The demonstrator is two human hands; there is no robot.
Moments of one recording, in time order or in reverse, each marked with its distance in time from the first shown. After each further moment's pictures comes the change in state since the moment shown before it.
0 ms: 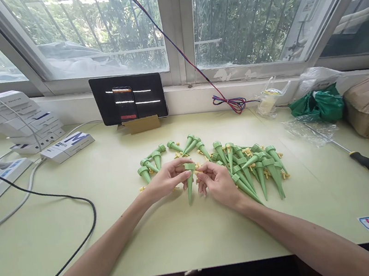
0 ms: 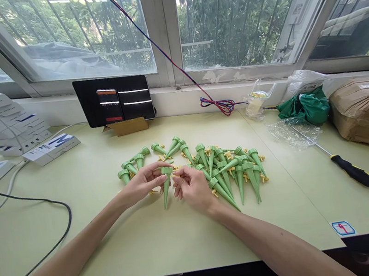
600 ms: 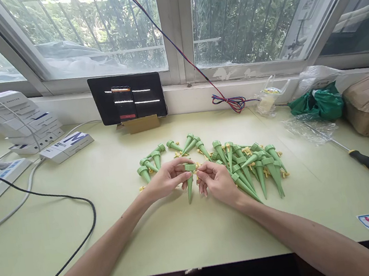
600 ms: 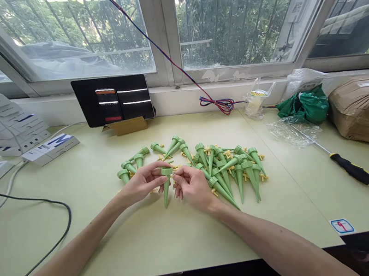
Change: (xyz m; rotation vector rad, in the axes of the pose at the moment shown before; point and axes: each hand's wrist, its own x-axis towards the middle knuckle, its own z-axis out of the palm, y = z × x) left_hand 0.000 0.000 0.000 0.007 -0.008 0.048; right_hand 0.001 -0.003 0.000 0.037 -0.016 0.035
